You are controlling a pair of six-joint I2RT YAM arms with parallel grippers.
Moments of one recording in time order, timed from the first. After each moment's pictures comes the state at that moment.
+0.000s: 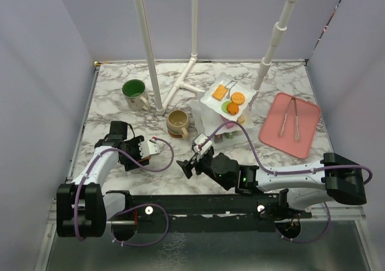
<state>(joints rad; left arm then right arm) 0.02 1.13 0.54 -0.65 0.35 1.32 1.36 1.33 0.65 0.50 0.51 0.09</state>
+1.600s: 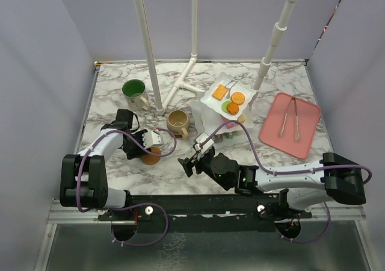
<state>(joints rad) -0.02 1.38 0.72 -0.67 0.31 1.31 1.36 1.34 0.65 0.50 0.56 0.12</state>
